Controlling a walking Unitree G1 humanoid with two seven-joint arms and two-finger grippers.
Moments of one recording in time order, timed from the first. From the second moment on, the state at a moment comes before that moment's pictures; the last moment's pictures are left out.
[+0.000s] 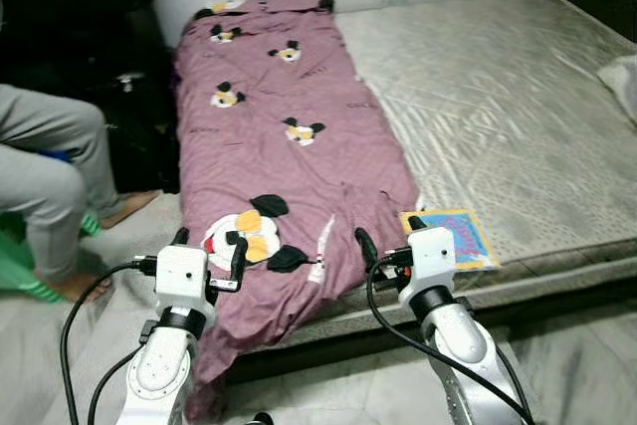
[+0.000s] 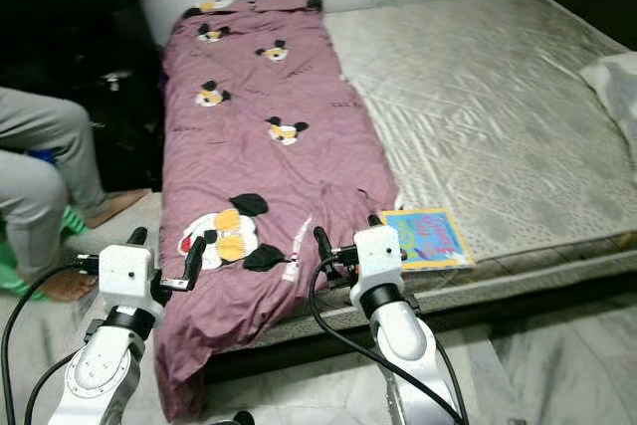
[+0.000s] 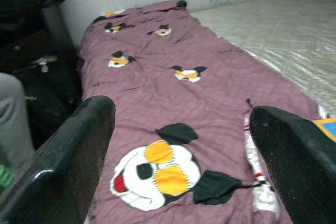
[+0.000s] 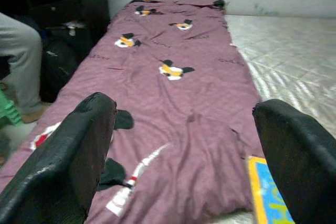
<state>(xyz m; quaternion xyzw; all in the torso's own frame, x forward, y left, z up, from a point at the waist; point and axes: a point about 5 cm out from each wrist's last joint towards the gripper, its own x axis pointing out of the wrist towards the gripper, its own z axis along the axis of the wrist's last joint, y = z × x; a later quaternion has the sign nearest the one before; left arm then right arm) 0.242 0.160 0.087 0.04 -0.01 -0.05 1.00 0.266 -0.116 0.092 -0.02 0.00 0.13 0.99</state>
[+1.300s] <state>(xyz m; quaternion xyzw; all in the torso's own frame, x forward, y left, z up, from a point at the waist) 0.245 0.152 0.089 0.04 -0.02 -0.05 1.00 0.269 -0.122 0.088 -0.04 0.00 0.13 0.99</state>
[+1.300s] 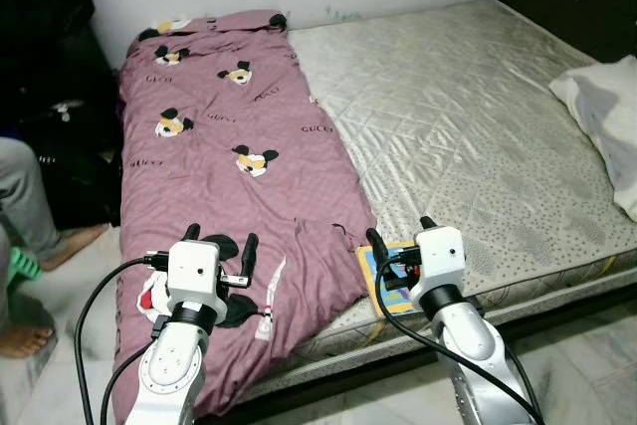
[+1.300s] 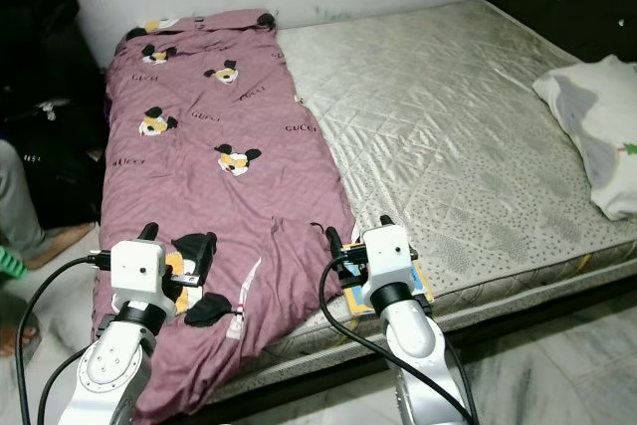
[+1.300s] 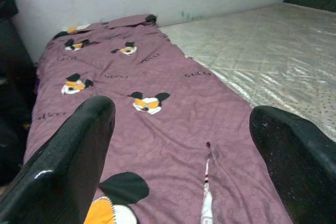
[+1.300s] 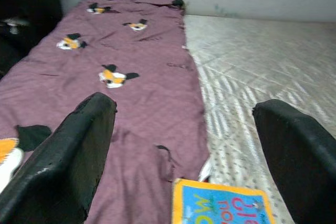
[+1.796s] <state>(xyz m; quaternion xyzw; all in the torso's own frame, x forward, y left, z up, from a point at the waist) 0.246 0.152 0.089 0.04 -0.02 -0.05 1.00 0.269 -0.121 0.087 -0.04 0.00 0.13 0.99</state>
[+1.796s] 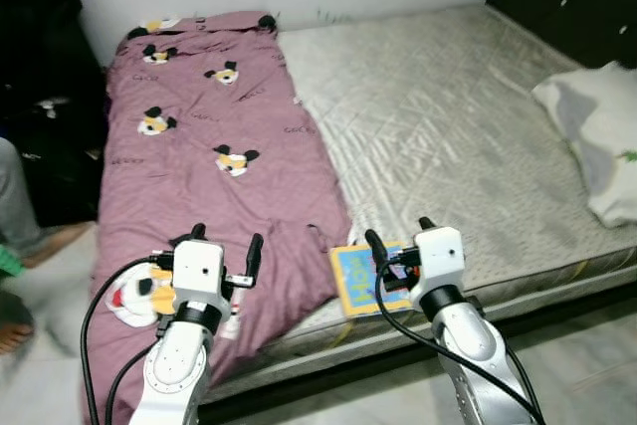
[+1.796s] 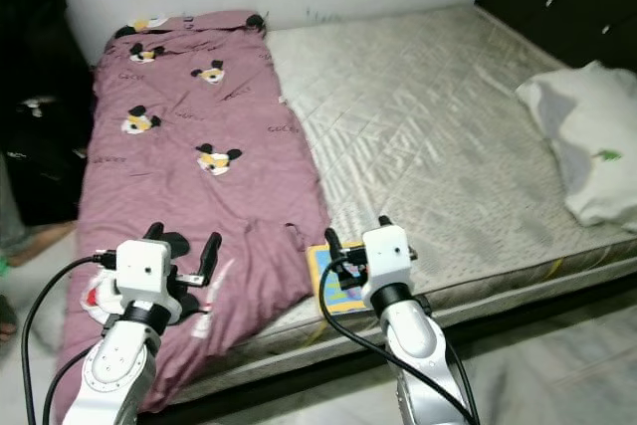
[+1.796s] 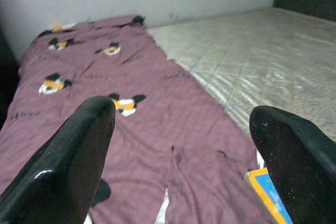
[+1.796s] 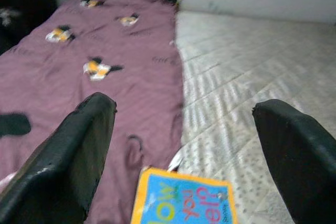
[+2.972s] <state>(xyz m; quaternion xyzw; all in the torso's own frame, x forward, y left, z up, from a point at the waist) 0.244 0.149 0.086 0.02 -0.01 -0.07 1.00 0.269 -0.117 0.087 -0.03 0.00 0.14 0.99</state>
